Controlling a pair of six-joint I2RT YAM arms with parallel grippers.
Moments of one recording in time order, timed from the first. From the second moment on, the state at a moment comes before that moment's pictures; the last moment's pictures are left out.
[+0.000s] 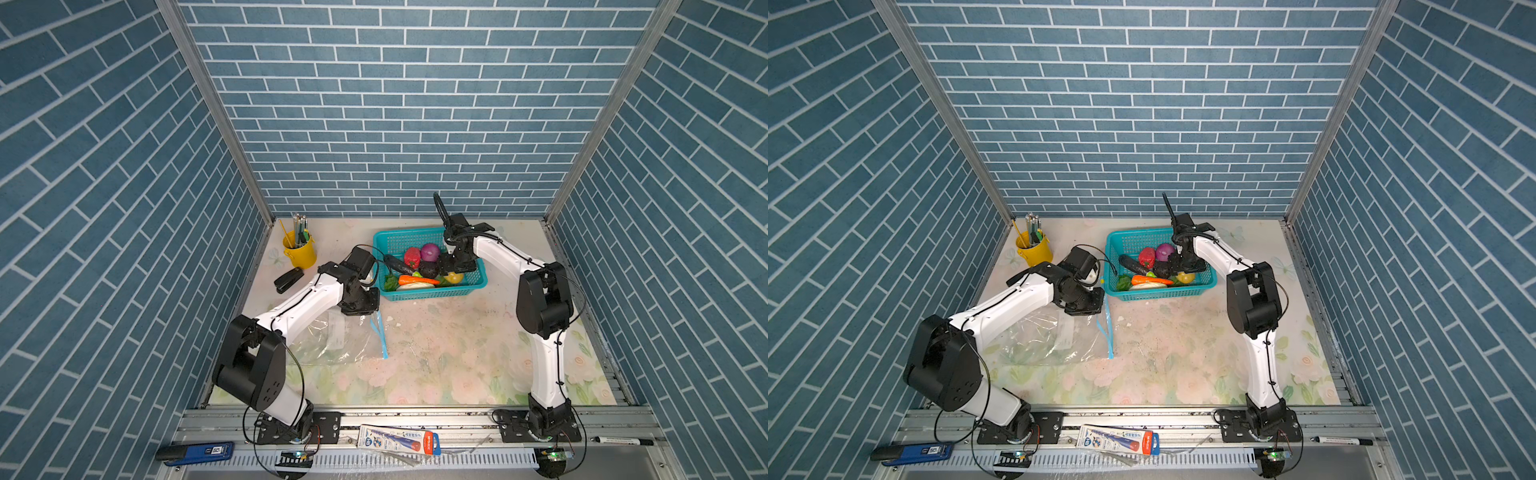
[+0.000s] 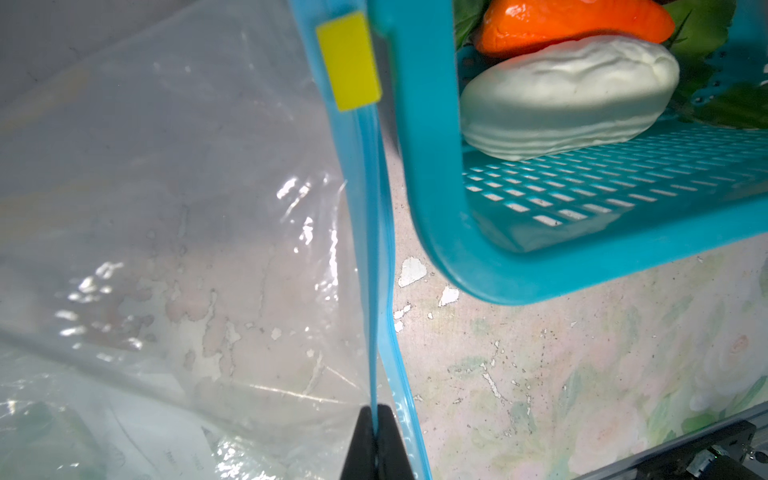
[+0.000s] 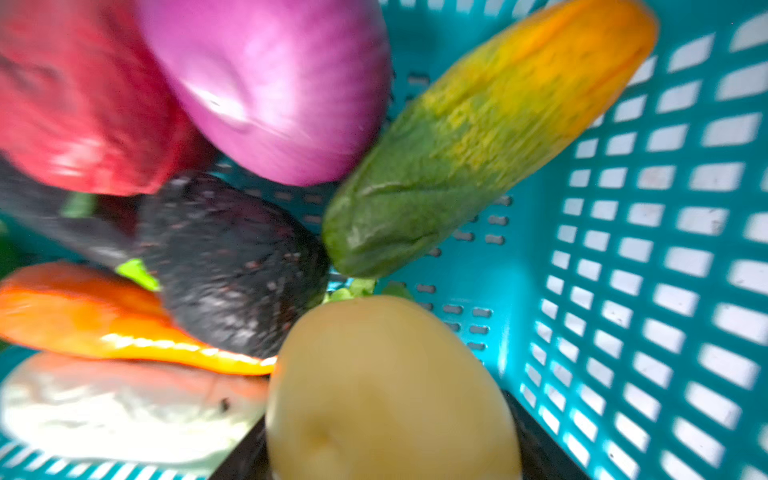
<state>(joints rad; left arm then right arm) -0.47 1.55 1.14 -0.87 0.19 -0.46 0.47 2.12 1.81 -0.96 -0.02 0.20</state>
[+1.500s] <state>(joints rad) -0.47 1.49 1.19 -0.90 0.26 -0.51 0.71 1.70 1.24 -0.35 -0.44 0.31</state>
